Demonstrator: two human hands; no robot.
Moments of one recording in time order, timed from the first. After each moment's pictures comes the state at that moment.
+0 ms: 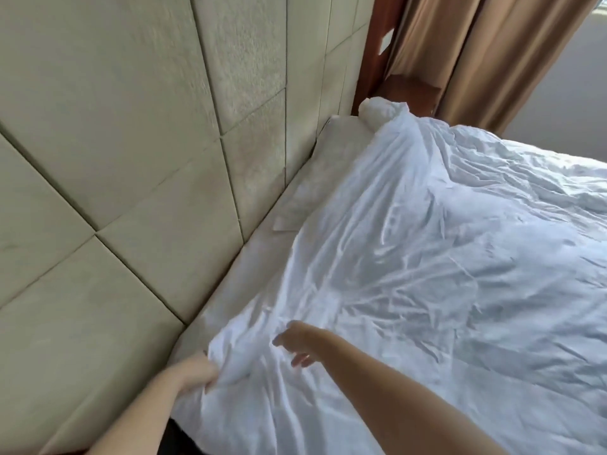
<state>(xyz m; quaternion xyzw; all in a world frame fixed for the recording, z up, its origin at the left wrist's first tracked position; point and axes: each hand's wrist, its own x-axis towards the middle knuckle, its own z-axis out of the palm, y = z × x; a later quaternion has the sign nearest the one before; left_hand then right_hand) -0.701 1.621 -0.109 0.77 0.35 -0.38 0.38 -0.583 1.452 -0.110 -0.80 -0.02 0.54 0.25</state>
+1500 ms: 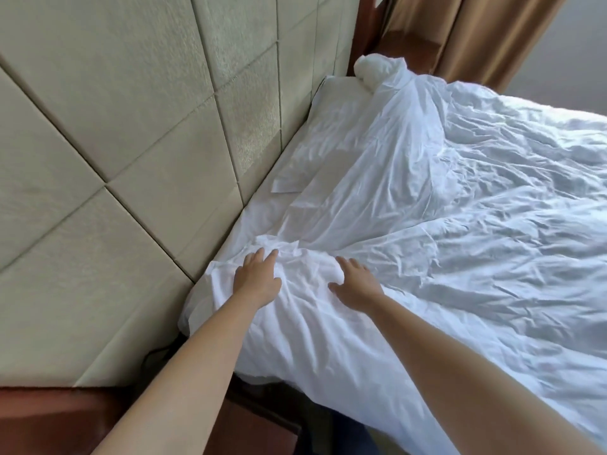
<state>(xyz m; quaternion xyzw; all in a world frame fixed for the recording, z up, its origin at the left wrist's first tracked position) -0.656 1.545 -0.103 0.96 0.16 -0.16 0.16 -0.594 1.345 -0.112 -0.95 -0.13 0.26 0.15</state>
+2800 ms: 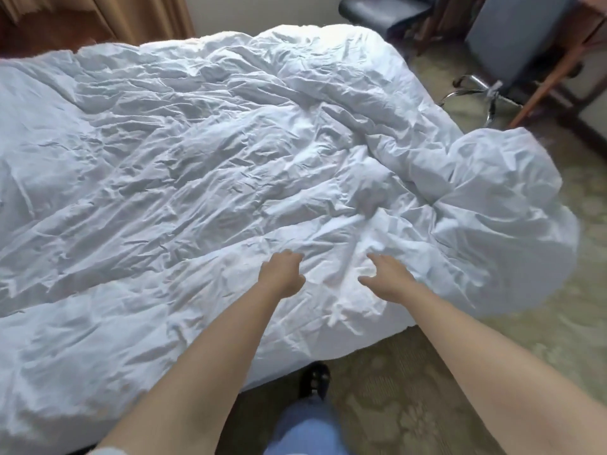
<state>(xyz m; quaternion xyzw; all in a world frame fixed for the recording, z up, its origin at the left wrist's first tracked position) -0.691 0.663 -0.123 0.93 -0.23 -0.29 0.09 -0.789 0.460 -0.112 -0.91 0.25 0.24 0.21</state>
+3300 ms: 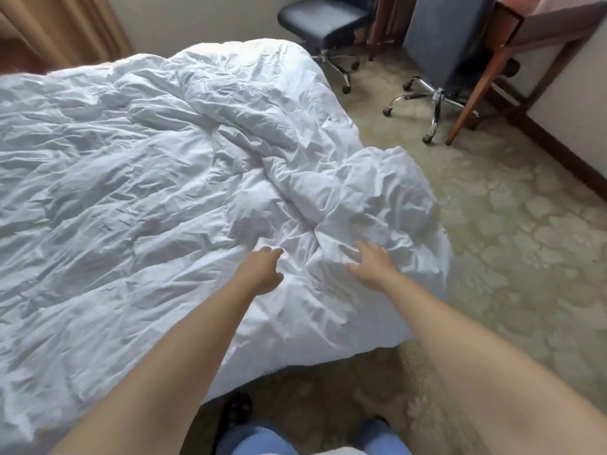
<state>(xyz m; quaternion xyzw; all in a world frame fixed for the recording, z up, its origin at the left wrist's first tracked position) -0.720 0.334 -0.112 0.93 -0.24 -0.27 0.08 -0.822 0.117 -0.102 -0.91 0.26 0.21 0.23</state>
